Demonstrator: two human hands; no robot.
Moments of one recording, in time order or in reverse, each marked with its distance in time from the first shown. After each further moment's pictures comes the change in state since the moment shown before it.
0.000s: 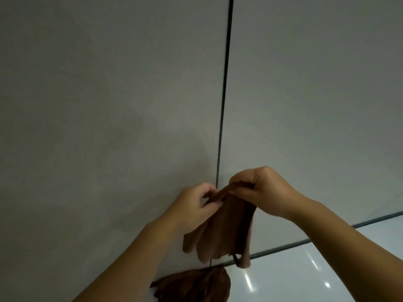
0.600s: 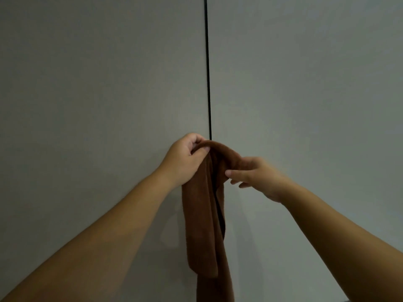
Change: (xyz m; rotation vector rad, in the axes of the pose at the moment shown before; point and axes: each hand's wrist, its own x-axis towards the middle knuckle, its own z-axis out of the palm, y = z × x) left_hand -0.006 0.212 -0.096 0.003 0.418 0.383; right_hand -0.018 -0.093 -0.114 0.428 0.167 0.081
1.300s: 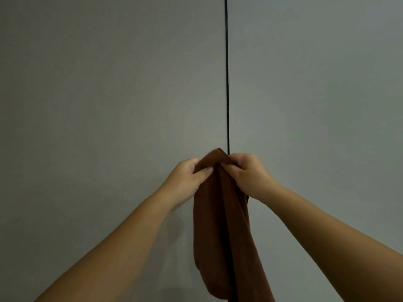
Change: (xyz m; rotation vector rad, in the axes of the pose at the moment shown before) left_hand -0.027 0.027 -0.041 -0.174 -0.024 -0.219; right_hand -0.001 -0.080 0.040 -0.069 0.119 -0.313
